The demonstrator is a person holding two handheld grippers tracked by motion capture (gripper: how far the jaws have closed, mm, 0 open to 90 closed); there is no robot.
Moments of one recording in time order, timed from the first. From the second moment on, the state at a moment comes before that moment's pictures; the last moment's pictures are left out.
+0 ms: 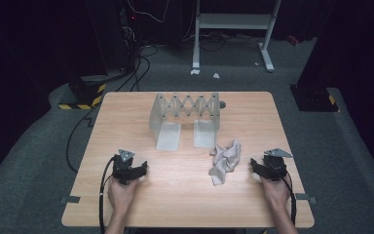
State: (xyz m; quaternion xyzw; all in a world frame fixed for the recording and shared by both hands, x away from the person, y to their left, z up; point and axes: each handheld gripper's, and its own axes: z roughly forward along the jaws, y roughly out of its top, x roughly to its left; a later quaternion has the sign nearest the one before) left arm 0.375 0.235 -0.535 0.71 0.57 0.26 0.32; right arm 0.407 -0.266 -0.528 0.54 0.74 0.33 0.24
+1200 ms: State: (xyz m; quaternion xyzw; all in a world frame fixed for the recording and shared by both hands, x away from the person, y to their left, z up) left arm 0.376 0.234 -0.535 0.72 0.57 0.25 0.32; right arm 0.384 -0.220 -0.506 0.45 0.76 0.41 0.21
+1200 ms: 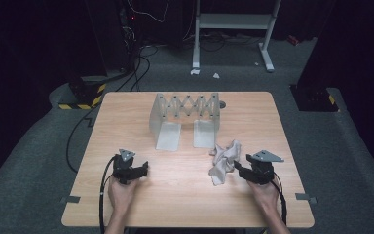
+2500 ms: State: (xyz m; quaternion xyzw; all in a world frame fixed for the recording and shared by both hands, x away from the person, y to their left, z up) left arm 0.376 0.233 -0.535 0.71 0.57 0.25 0.32; right arm 0.407 -0.175 -0.527 0.40 0.82 0.35 0.21
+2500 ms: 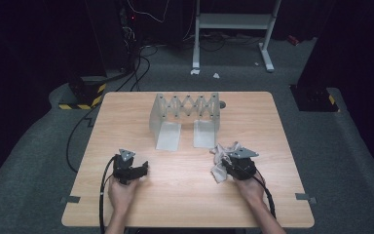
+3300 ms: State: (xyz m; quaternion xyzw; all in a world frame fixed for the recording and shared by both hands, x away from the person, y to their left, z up) left arm 0.376 0.233 -0.535 0.71 0.57 0.25 0.32; right arm 0.411 -0.215 -0.504 0.44 0.78 0.37 0.24
